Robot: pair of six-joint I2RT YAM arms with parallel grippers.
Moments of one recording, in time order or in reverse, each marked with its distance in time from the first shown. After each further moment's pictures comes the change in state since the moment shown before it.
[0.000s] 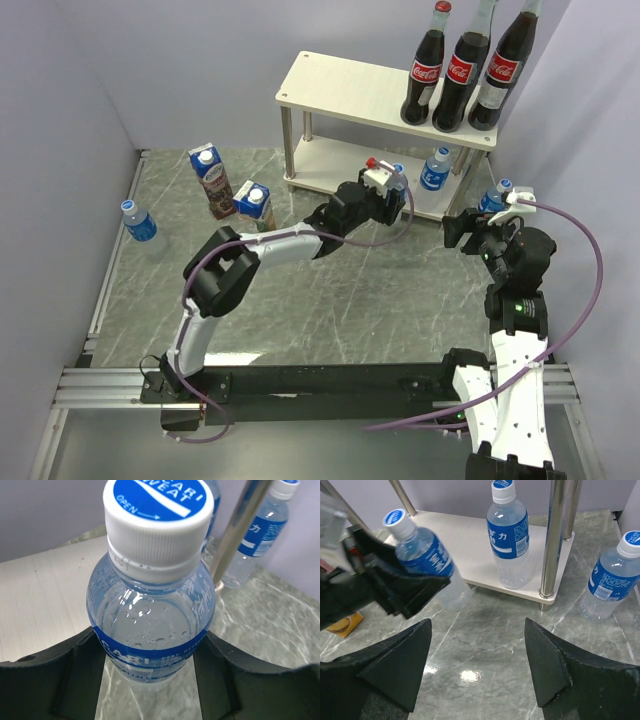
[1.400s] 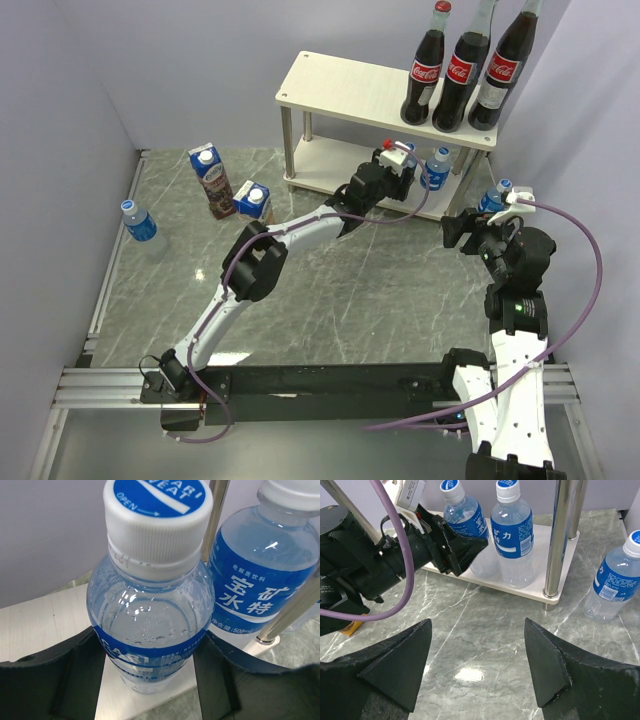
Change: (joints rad) left arm 0.046 0.391 0.583 -0.153 -0.054 0.067; right arm 0.000 0.005 0.000 0.000 -0.015 0.012
